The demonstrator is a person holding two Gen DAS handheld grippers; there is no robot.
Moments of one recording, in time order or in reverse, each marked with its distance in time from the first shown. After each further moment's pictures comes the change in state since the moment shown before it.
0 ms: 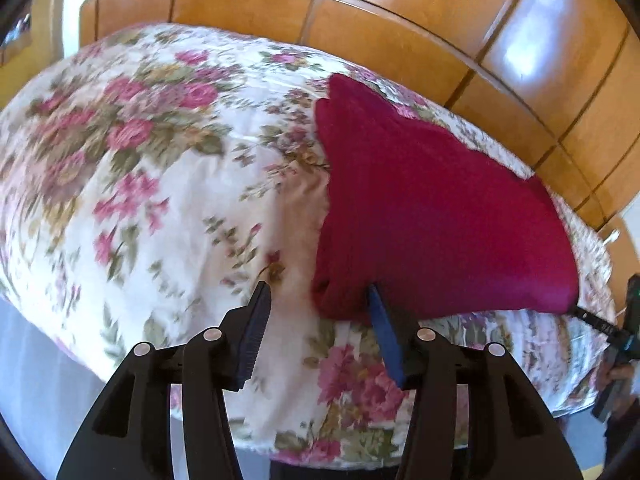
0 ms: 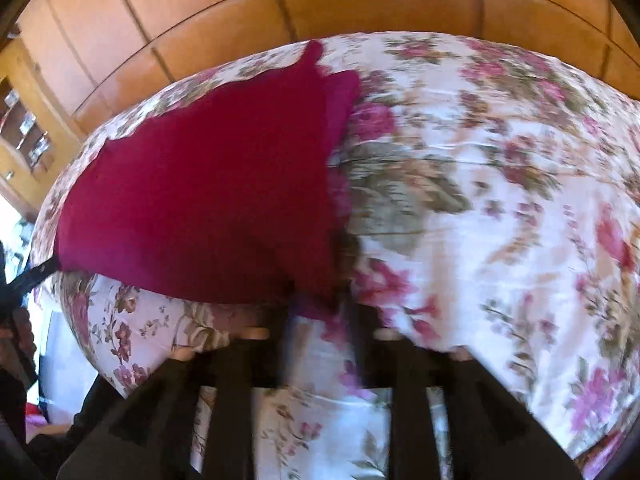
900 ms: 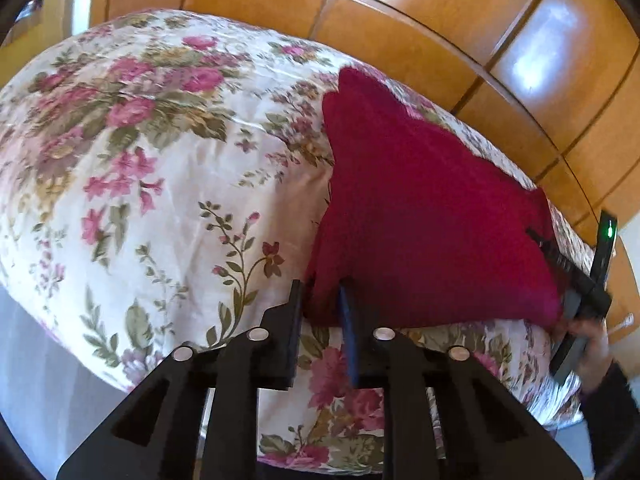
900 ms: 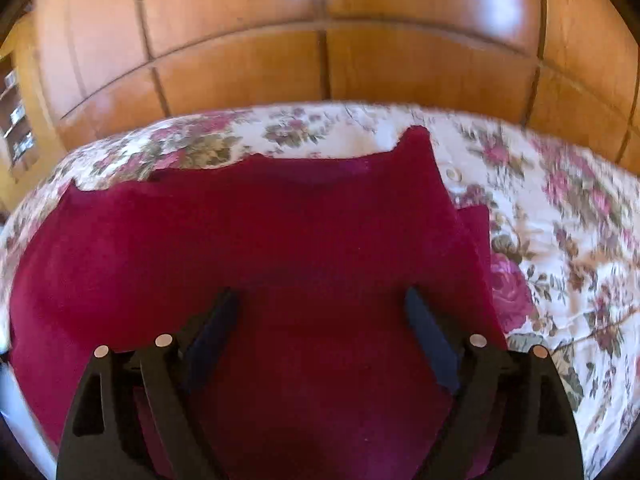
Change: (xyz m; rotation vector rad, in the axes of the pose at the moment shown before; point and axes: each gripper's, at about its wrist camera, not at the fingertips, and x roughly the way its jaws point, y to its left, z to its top) left arm 0.009 -0.008 -0.003 -0.040 -0.015 0.011; right arm 0.093 0.087 0.092 -0.126 -0.228 -0.082
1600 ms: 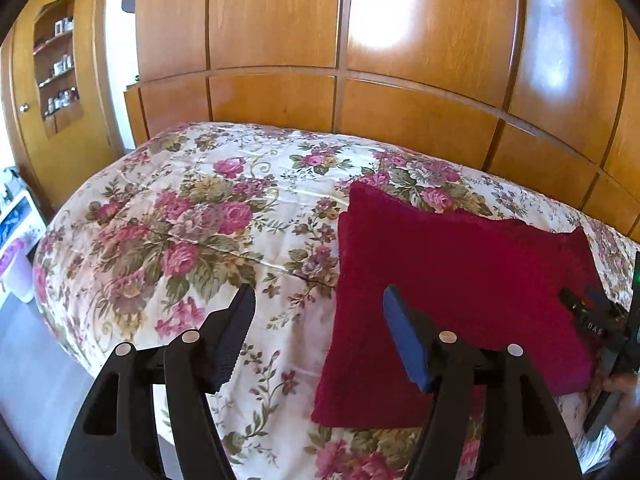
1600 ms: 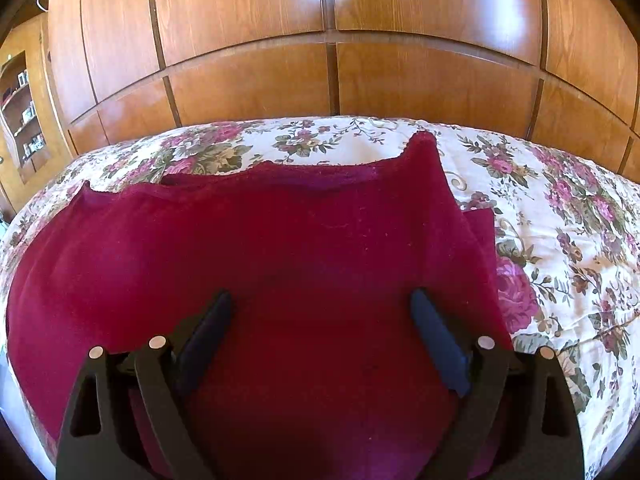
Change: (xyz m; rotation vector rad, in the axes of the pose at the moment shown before) left arm -0.027 -0.052 0.054 0.153 -0.250 0.282; right arm -0.005 0.001 -0.005 0.007 -0.038 0.032
